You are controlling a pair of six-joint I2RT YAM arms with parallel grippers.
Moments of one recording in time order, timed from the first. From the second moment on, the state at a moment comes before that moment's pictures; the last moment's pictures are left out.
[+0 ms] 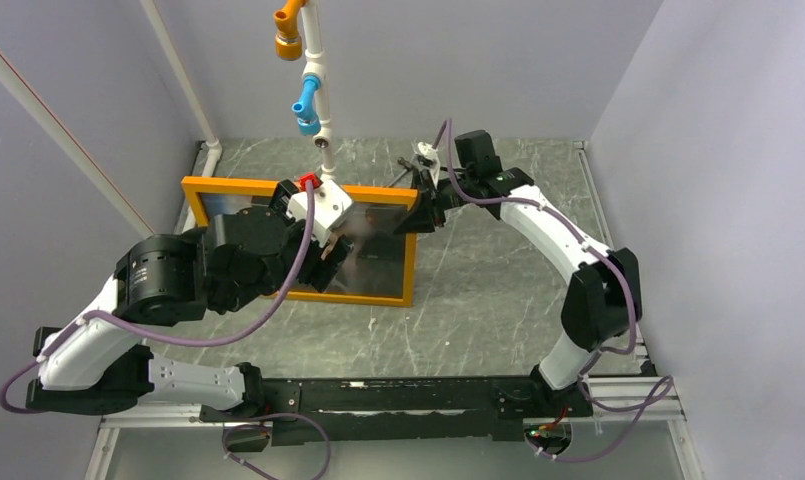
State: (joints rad) left arm -1.29 1.13 1.82 -1.16 -0.60 -0.04; right arm 0.46 1.65 1.41 -0.46 -1.26 -0.41
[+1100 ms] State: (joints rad) left arm -1.29 1.06 1.72 -1.13 -0.58 -0.11; right arm 0.41 2.10 1.35 -0.43 -1.28 0.09
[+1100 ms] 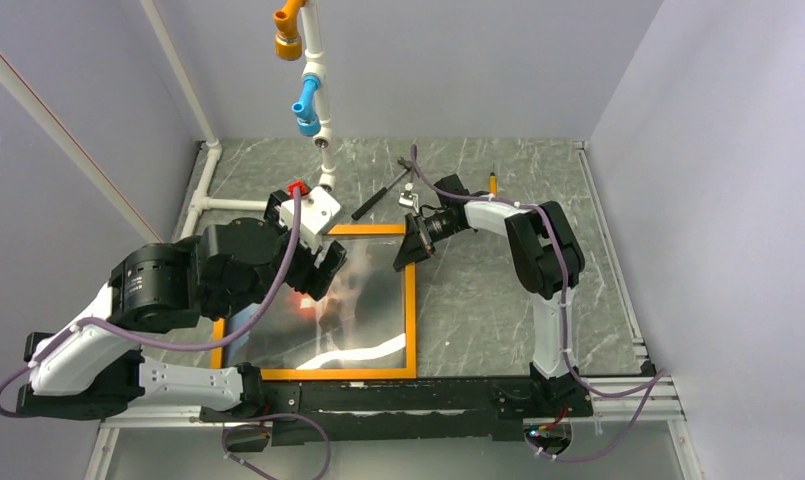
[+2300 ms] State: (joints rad) left arm -1.25 0.94 1.32 -1.00 -0.59 -0.29; right arm 0.62 1.74 1.21 -0.59 -0.13 0.36
